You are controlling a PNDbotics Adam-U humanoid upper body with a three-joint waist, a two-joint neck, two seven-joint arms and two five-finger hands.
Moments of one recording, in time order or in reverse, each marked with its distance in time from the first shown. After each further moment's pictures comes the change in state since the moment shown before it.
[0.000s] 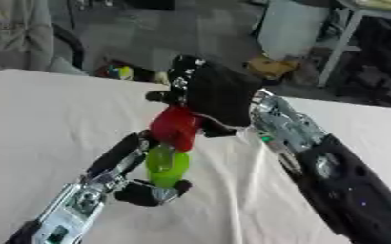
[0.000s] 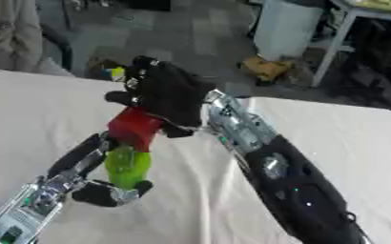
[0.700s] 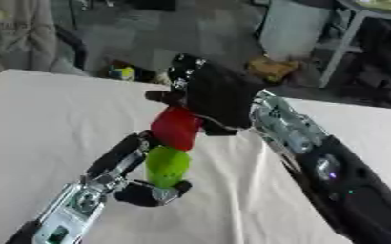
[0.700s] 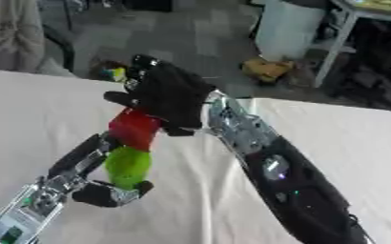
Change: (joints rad) left arm 0.000 0.000 0.000 0.000 -0.001 0.000 0.001; right arm 0.000 -0.007 0.005 -0.006 0.046 0.015 -0.036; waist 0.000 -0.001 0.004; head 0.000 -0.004
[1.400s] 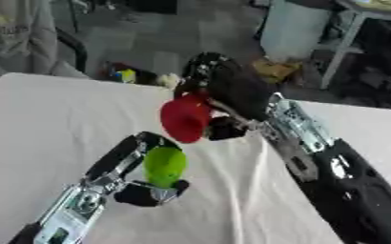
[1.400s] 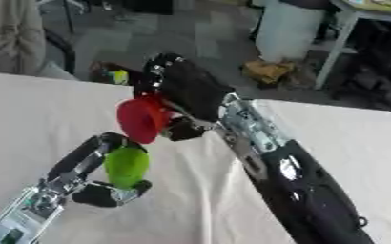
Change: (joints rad) left arm 0.024 0.001 0.021 0.039 -0.026 0.001 0.040; right arm 0.064 -0.020 -0.083 0.006 -0.544 0.158 0.130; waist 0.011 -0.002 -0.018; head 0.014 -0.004
